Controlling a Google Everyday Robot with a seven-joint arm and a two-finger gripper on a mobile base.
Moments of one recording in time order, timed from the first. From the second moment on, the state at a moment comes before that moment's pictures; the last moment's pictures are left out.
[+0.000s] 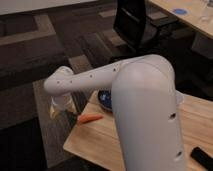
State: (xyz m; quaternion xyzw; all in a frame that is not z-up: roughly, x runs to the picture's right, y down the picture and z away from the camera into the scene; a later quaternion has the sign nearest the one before) arm -0.246 0.116 0.749 -0.33 0.10 0.53 0.78
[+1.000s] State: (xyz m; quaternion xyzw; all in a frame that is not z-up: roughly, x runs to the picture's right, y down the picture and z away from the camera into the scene) arm -0.104 0.086 0.723 -0.25 0.17 0.63 0.71
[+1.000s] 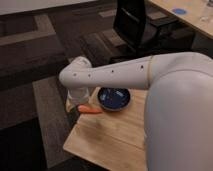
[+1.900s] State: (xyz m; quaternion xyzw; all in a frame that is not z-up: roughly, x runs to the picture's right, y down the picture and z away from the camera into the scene) arm -0.055 0.122 0.761 -0.26 0.18 0.68 0.66
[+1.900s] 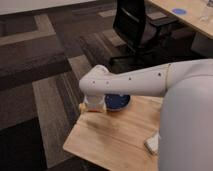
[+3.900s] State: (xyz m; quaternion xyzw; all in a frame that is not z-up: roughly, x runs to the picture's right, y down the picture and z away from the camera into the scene) arm -0.062 0.125 0.823 -0.31 0.16 0.65 0.67
